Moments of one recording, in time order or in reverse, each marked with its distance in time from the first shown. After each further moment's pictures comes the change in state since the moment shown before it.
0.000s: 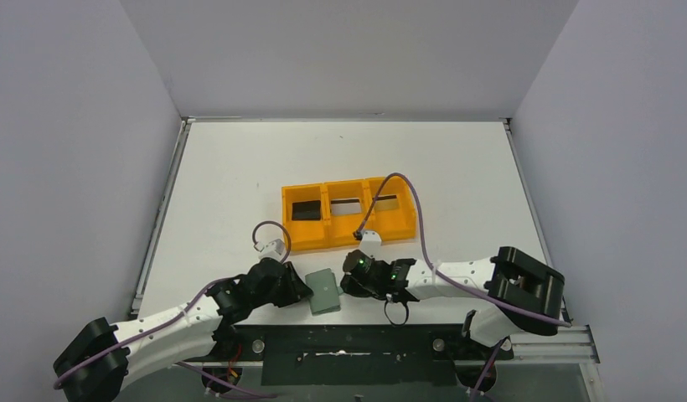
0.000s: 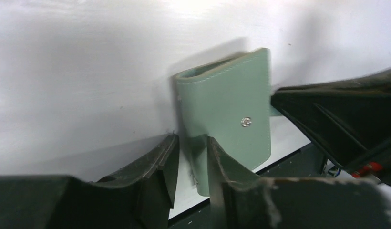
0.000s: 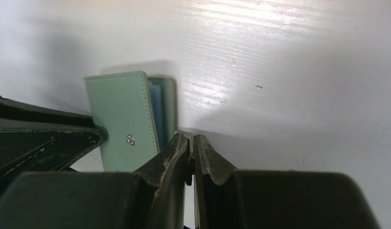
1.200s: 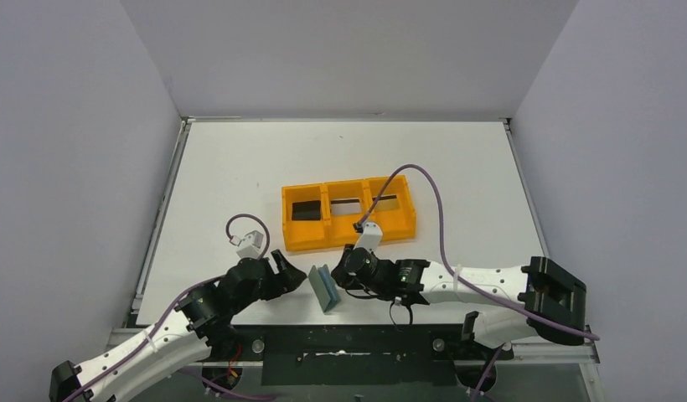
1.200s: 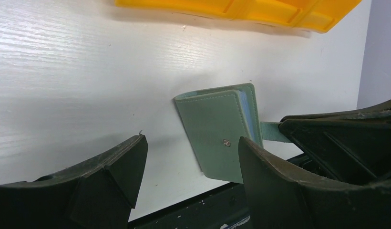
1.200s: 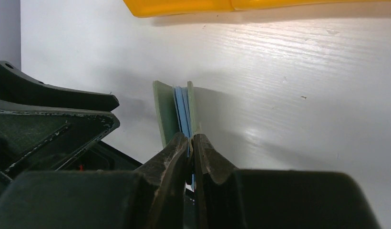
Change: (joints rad) left arm 0.008 -0.346 0.102 -0.343 -0.177 0.019; right arm 0.048 -0.174 0.041 -0.019 0.066 0.002
